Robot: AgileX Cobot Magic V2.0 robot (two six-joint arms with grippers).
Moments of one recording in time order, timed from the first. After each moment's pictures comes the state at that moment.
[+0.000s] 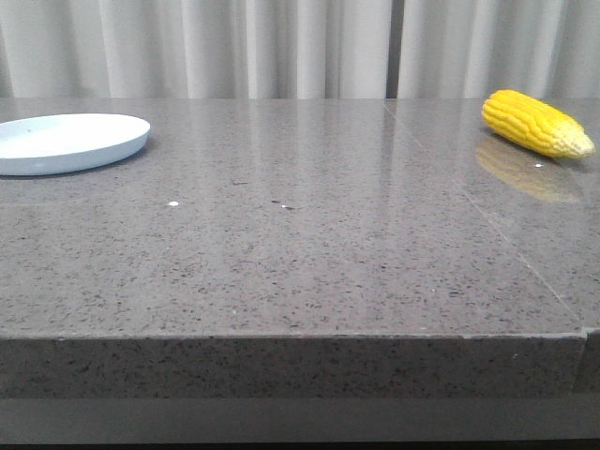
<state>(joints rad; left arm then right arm) -0.02 0.00 0.01 0.03 -0.01 0.02 -0.01 -0.01 0.03 0.05 -0.01 0.03</state>
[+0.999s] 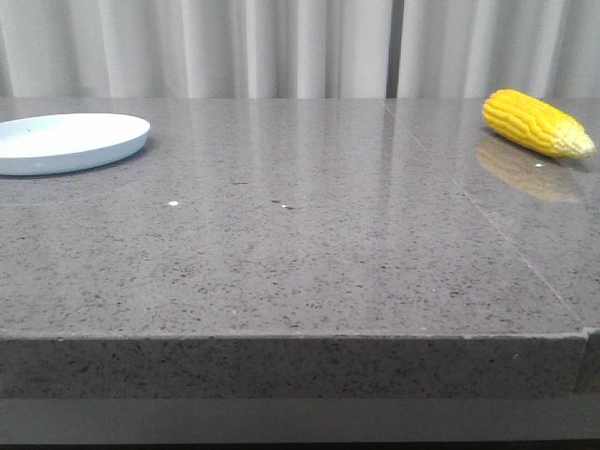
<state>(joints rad) -0.02 0.00 0.00 0.03 -0.10 0.02 -0.01 -0.01 0.00 0.05 -0.08 0.03</state>
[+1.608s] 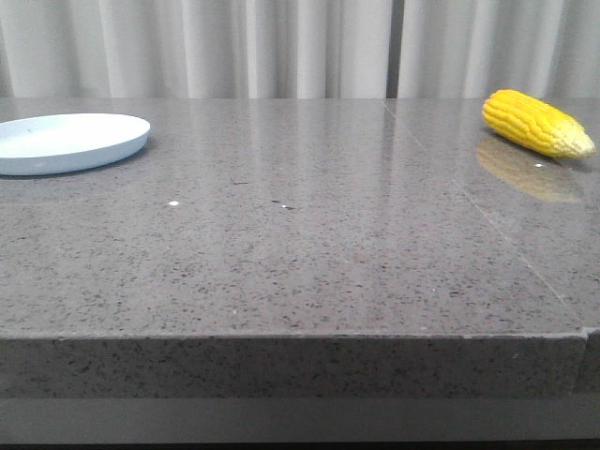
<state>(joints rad) -0.02 0.30 -0.62 0.03 0.21 0.02 -0.01 0.28 -0.63 0.05 0.45 0.03</state>
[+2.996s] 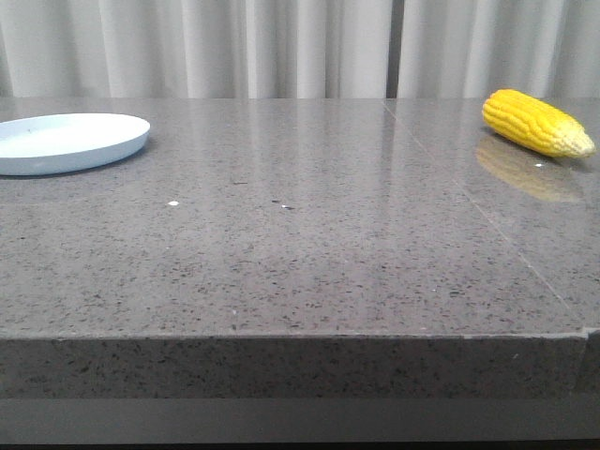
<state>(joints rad) -0.02 0.68 -0.72 0.03 0.66 0.02 -0.01 0.65 -0.68 0.05 0.60 0.01</state>
